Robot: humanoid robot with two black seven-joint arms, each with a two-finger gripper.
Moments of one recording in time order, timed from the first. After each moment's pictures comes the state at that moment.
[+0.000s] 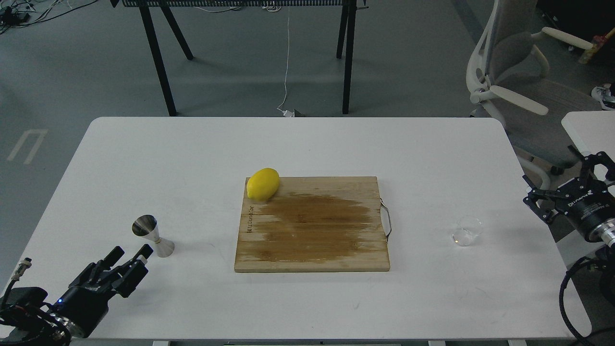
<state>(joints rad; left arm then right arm) 0.16 0.58 -0.90 -1.11 1.72 0.49 -0.49 0.21 -0.71 0.95 0.94 0.27 0.49 0.13</state>
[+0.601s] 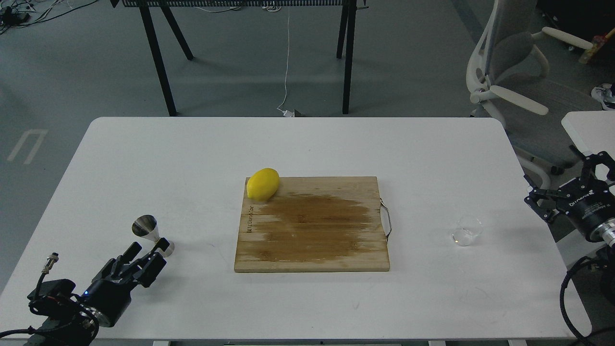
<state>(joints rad) 0.06 0.47 -0.88 -0.98 1.72 0.49 -0.49 0.21 -0.71 0.95 0.93 0.27 0.49 0.13</state>
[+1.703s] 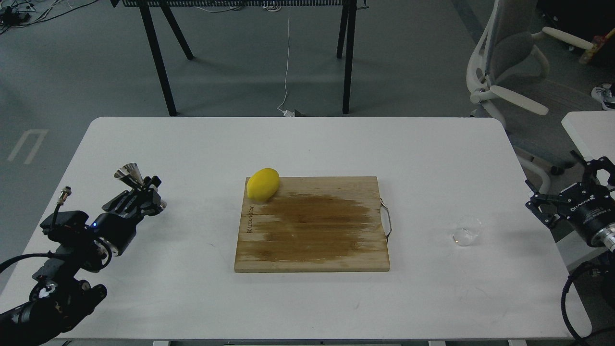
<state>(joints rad) -0.40 0.43 -0.80 -0.72 1.71 0.49 -0.49 0.20 -0.71 0.95 0.93 0.27 0.49 0.13</state>
